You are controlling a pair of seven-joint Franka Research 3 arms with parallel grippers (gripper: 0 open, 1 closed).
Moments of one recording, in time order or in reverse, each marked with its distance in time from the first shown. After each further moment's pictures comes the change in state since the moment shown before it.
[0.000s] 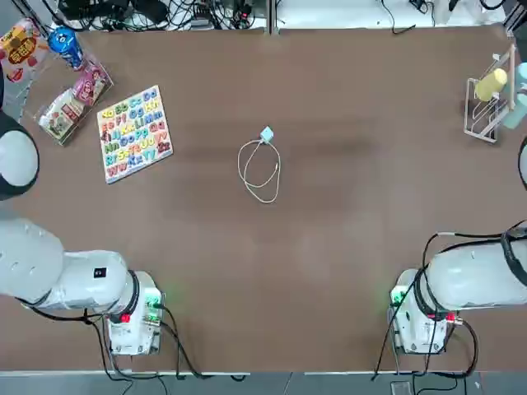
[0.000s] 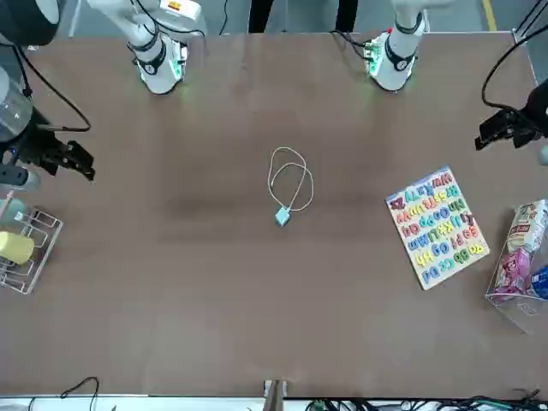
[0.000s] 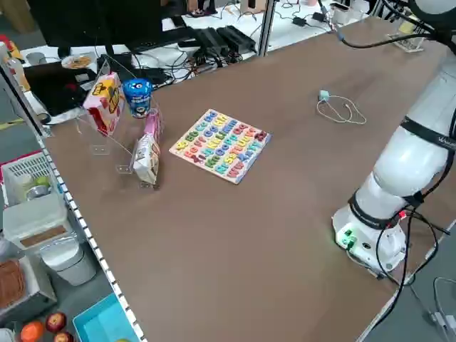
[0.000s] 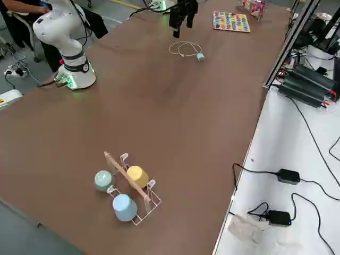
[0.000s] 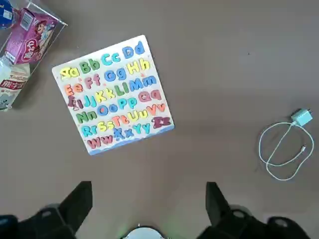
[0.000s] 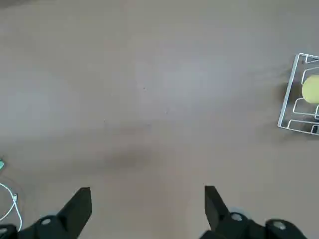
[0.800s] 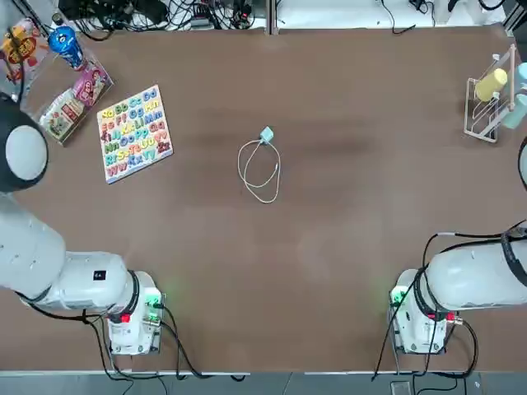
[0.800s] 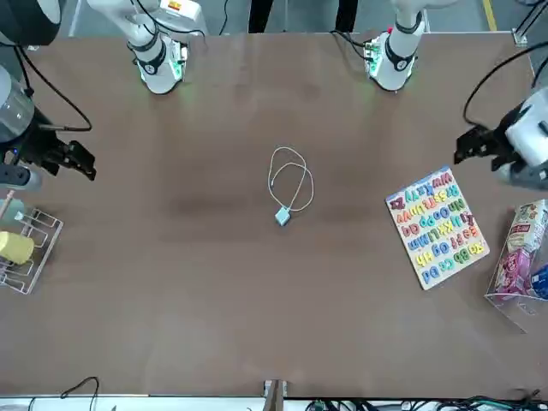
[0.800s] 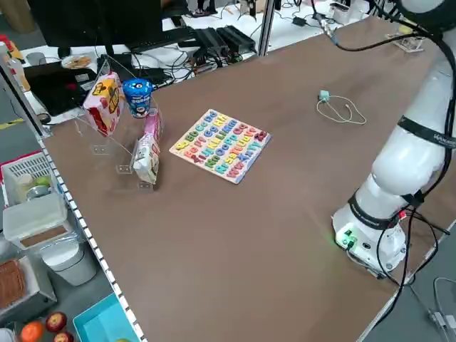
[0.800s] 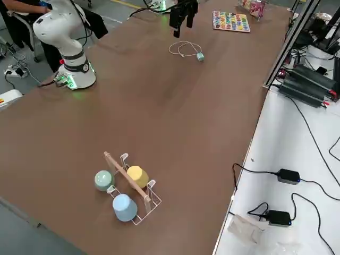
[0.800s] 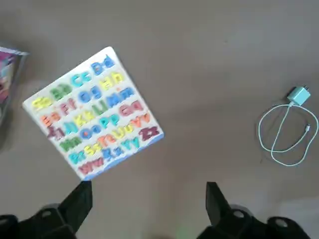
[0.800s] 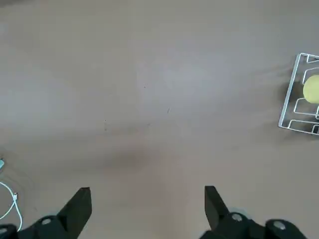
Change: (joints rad) left arm -0.079 0.100 -0.033 -0.040 -0.003 0.112 0.140; right arm 0.002 0.000 0.002 -0.002 0.000 -0.001 0.000
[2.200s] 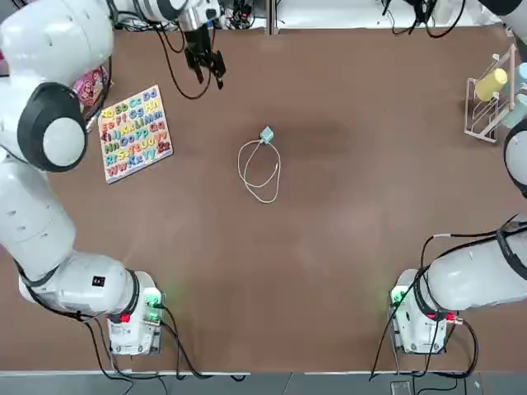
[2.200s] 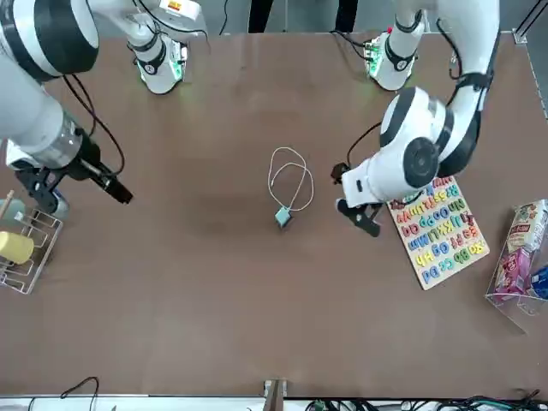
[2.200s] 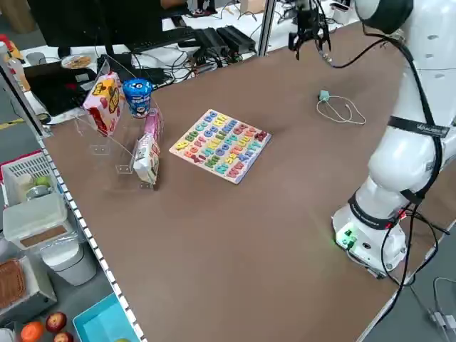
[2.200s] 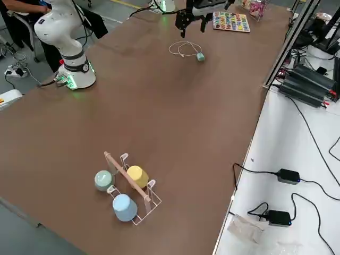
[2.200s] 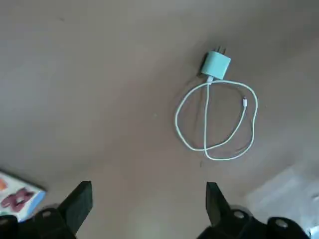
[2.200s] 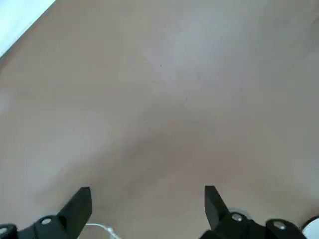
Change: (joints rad) left arm -0.088 0.270 -0.300 -0.140 -0.064 0.286 -0.008; right arm 0.099 0.092 0.004 -0.014 0.118 0.081 0.691
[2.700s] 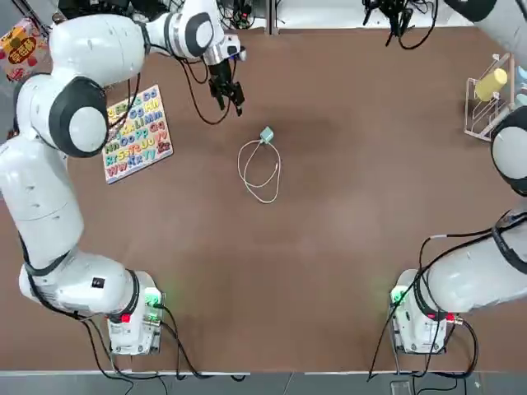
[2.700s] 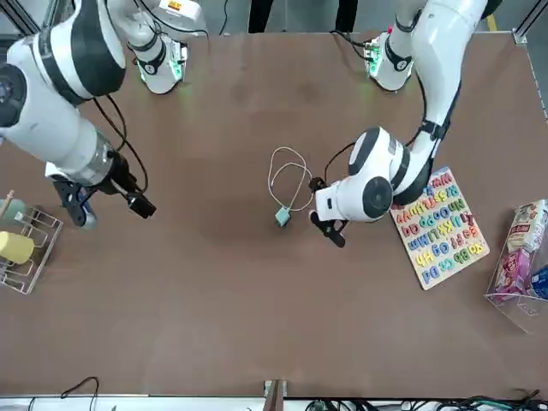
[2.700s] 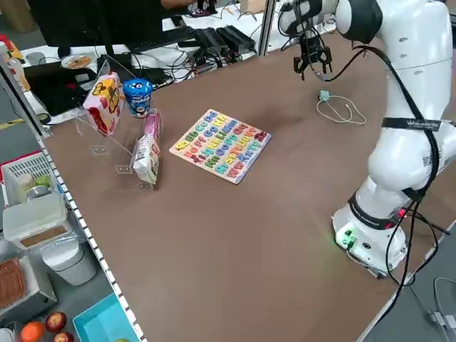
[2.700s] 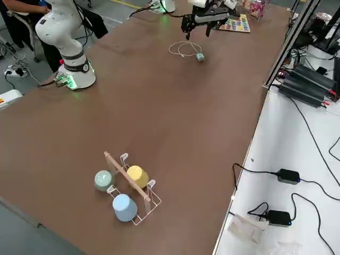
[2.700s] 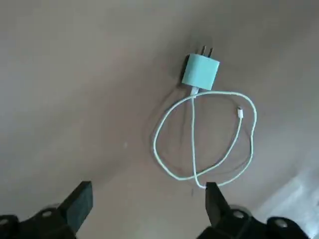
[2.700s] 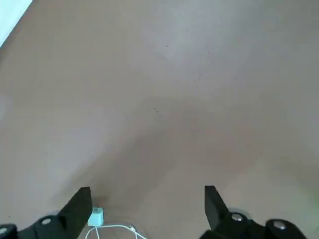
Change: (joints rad) left arm -0.035 0.182 -0.037 -0.006 0.003 0.158 0.030; right arm 0.067 0.065 0.001 -0.002 0.011 0.051 0.151
